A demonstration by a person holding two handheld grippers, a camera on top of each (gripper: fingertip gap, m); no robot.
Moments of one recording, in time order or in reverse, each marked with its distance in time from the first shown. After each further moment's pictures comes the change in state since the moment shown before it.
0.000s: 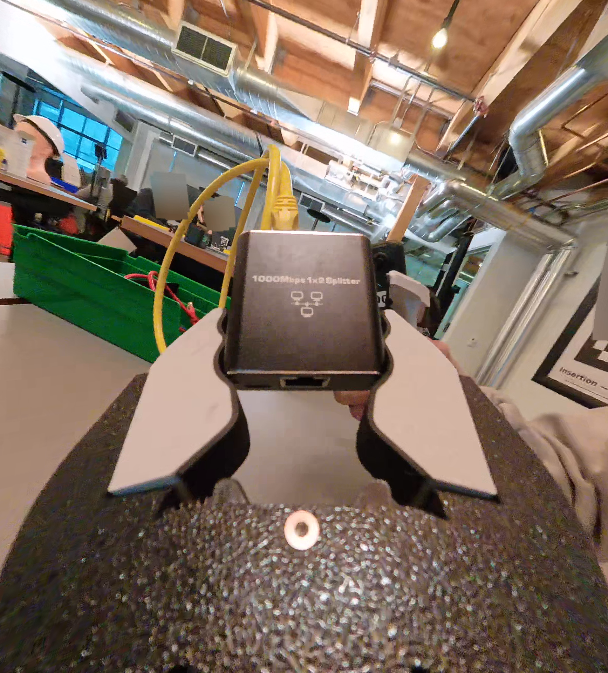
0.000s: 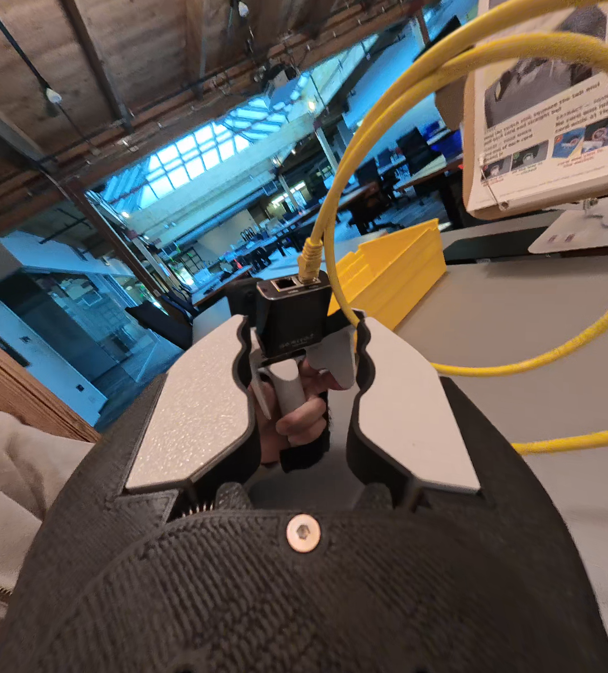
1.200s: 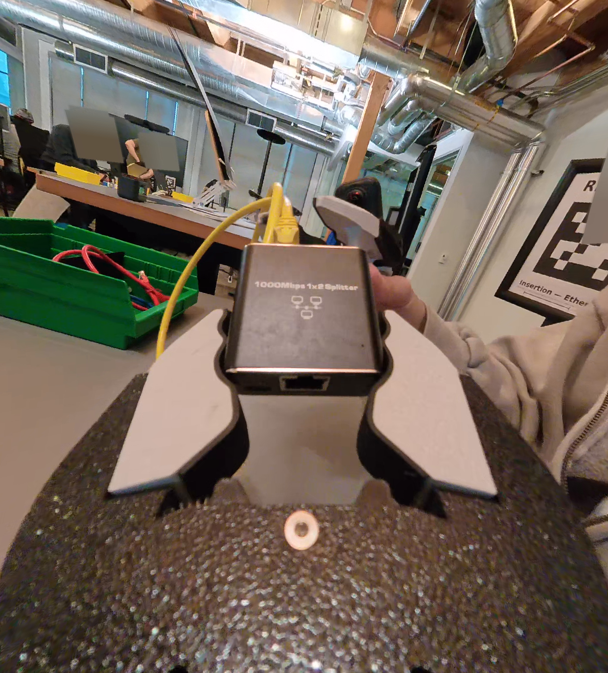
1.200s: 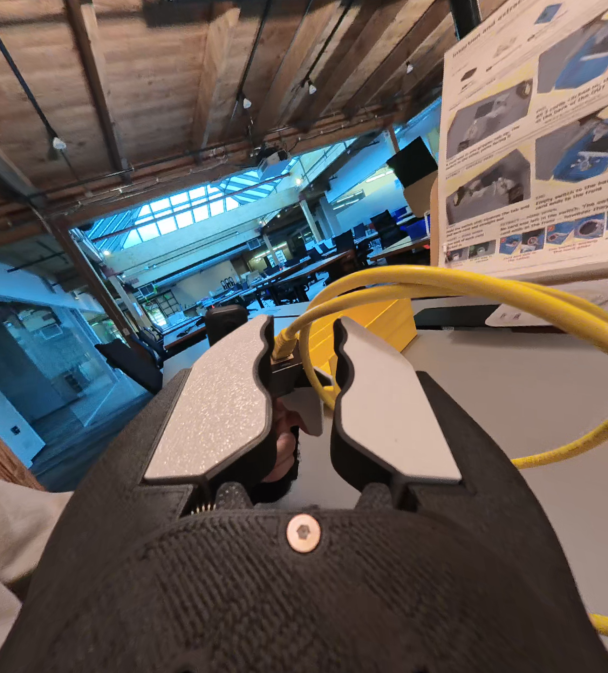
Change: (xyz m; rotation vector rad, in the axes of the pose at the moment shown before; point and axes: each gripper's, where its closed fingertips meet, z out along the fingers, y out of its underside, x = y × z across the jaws) left arm 0.027 0.009 -0.004 -0.209 0.153 0.083; right arm -0.008 -0.035 -0.009 0.177 0.045 -0.113
